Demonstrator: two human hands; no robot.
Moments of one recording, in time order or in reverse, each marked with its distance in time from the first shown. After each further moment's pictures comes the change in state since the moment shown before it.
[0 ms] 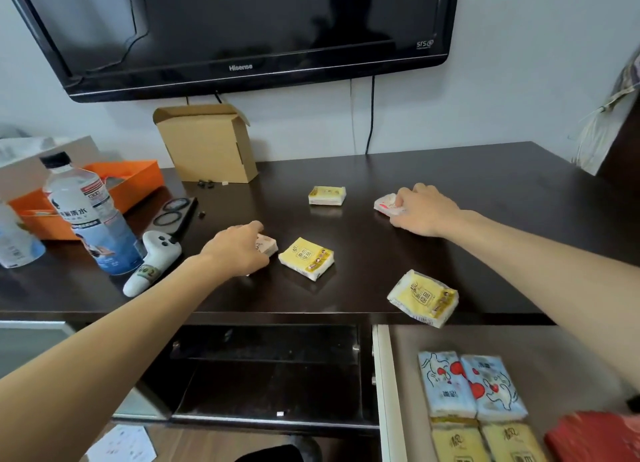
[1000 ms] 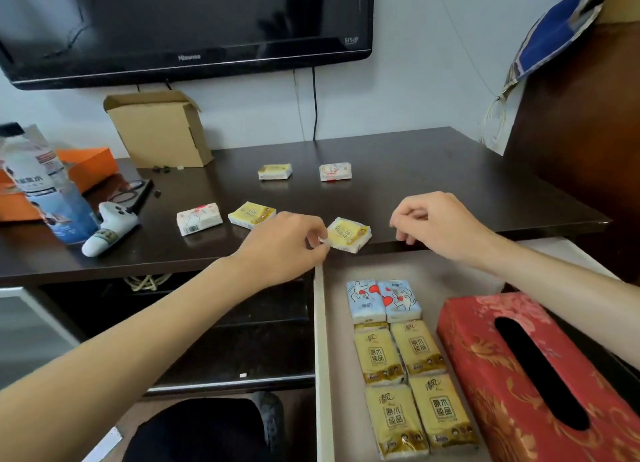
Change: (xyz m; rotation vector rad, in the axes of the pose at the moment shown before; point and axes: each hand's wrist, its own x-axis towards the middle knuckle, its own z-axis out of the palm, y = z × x) left_hand -0.155 0.146 0.017 -0.162 0.199 0.615; right_hand -0.239 0.054 -0.022 0.621 0.201 -0.096
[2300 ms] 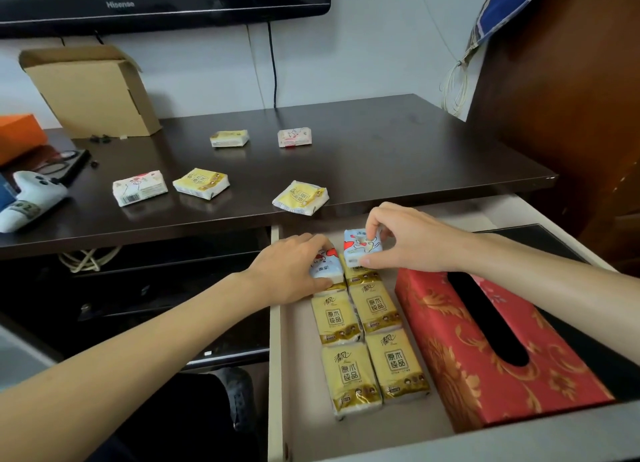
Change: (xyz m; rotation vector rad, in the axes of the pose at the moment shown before) left_hand -0.001 0.020 0.123 0.009 -0.181 0.125; right_hand -0.049 0.045 0.014 -0.360 -0.283 -0.050
